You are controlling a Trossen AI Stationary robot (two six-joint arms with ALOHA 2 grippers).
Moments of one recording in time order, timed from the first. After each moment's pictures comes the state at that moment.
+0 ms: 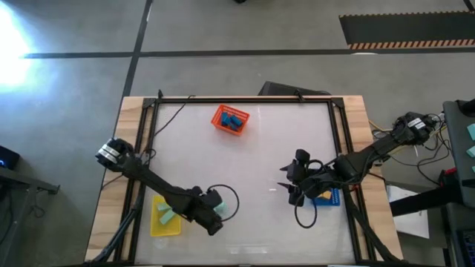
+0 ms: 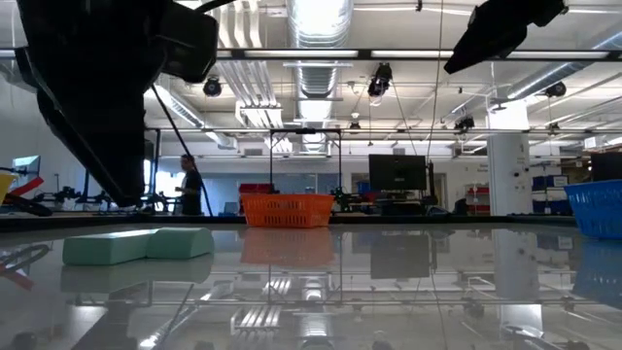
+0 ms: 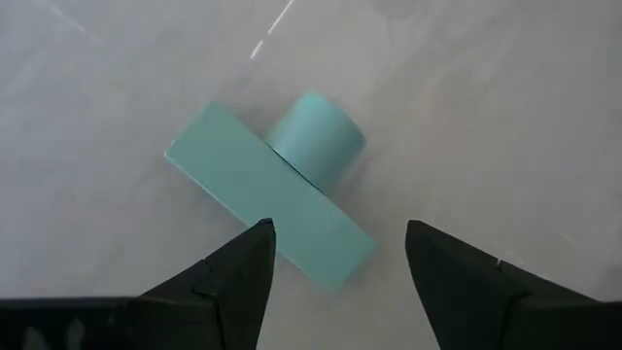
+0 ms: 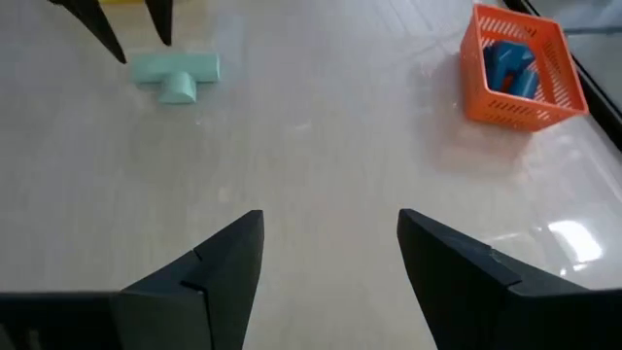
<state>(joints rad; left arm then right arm) -0.56 1.77 1.18 -0.67 -0.21 -1.17 0.48 1.25 0.93 -0.56 0.53 0.44</state>
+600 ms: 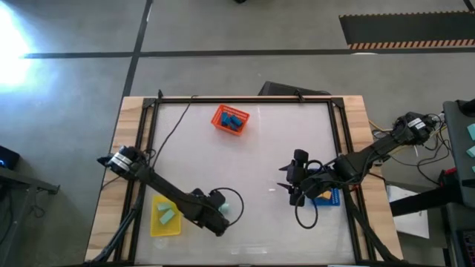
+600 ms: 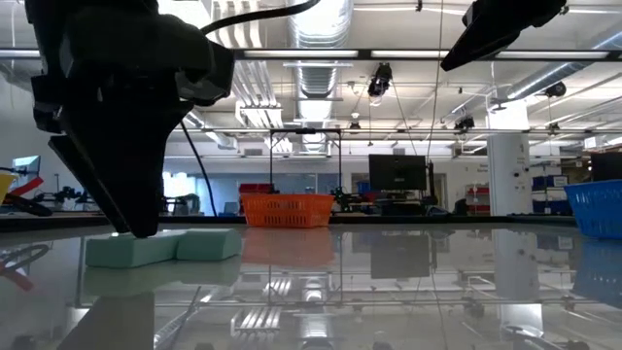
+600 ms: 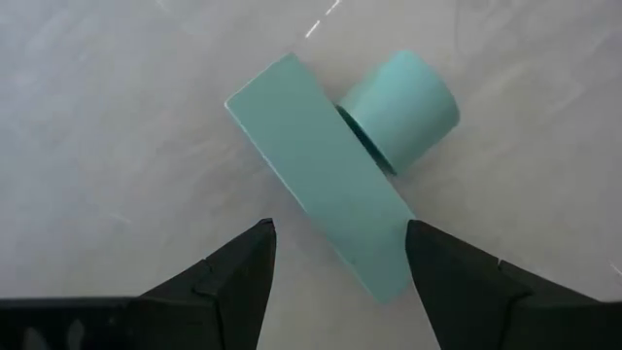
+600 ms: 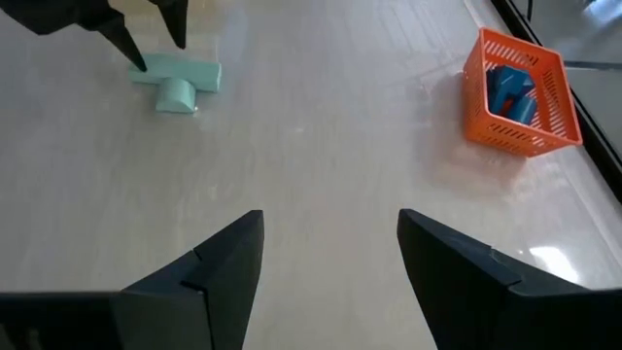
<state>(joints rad) -0.54 1.94 1.34 -0.85 -0.22 -1.30 0.48 1.25 0.93 -0.54 0.53 0.34</state>
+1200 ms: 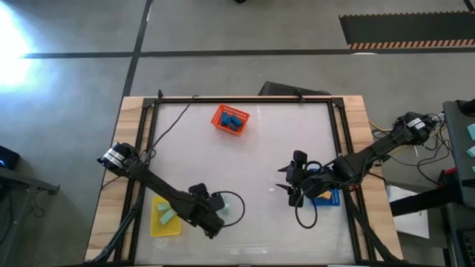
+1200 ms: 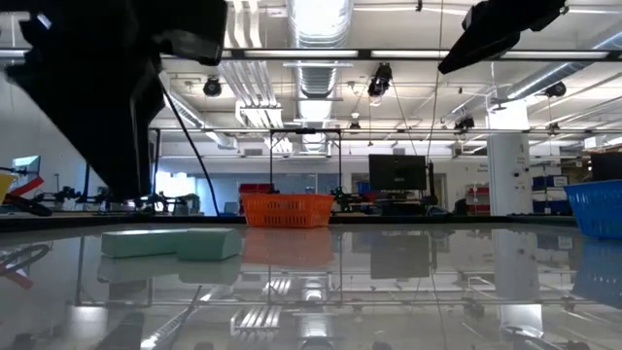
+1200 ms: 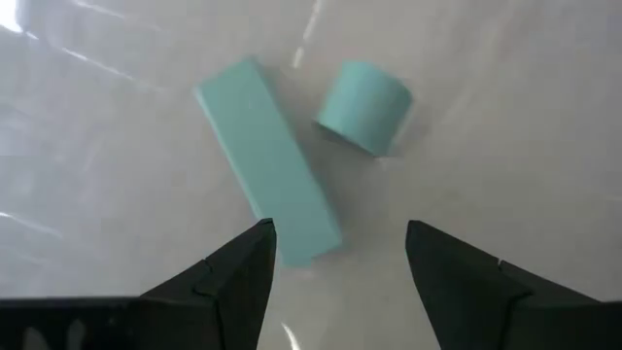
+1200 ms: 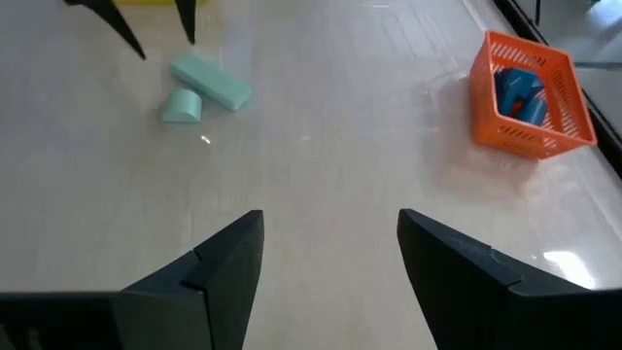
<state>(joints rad) -0.56 1.85 1.32 -0.86 -0.26 -0.93 0.48 1.25 0.90 -0.48 0.53 0.35</state>
